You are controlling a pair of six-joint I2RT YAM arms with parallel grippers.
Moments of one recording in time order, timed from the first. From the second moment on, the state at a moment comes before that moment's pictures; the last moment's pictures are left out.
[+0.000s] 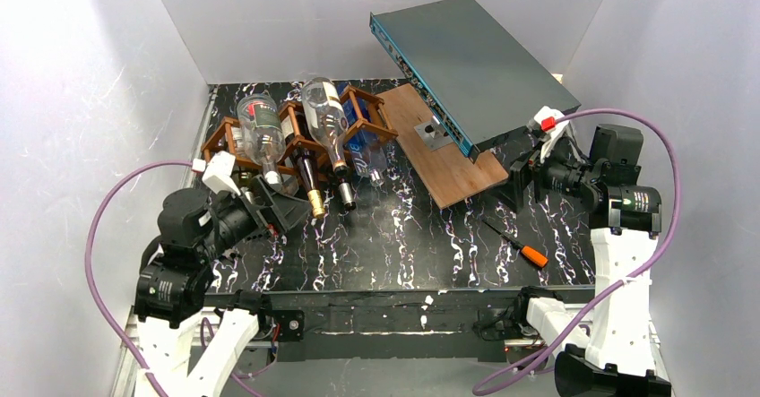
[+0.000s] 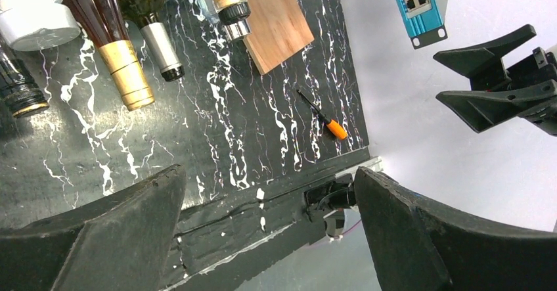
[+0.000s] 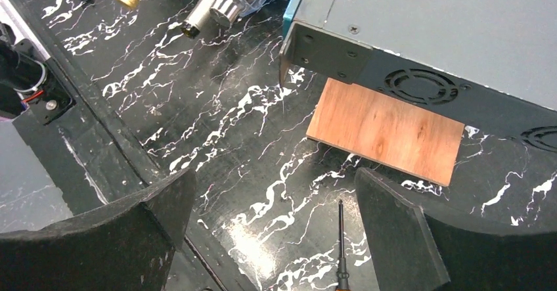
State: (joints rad) left arm -0.18 0.53 1.10 -0.94 0.42 -0.67; right arm -0.10 0.91 1.30 -1.06 -0.89 -0.46
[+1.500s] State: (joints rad) left arm -0.19 1.06 1.29 -0.93 -0.13 -0.42; right arm -0.11 1.03 1.23 -1.05 -0.95 -0.47
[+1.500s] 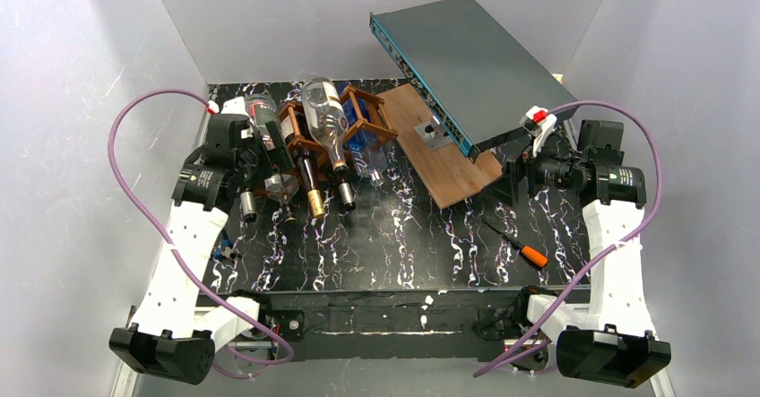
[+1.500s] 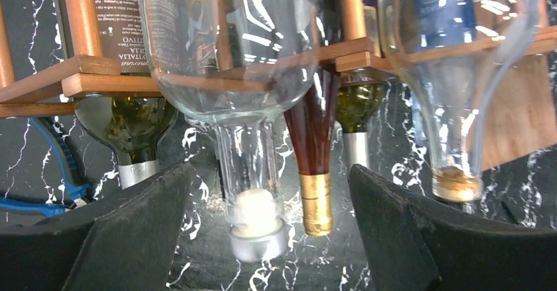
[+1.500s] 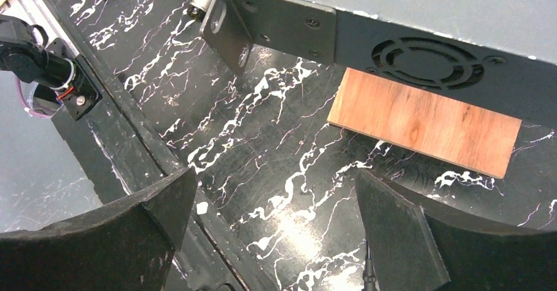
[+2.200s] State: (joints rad) left arm -0.19 1.07 1.11 -0.69 -0.18 -0.40; right arm -0.13 1.01 1.17 -1.00 -0.95 -0.44
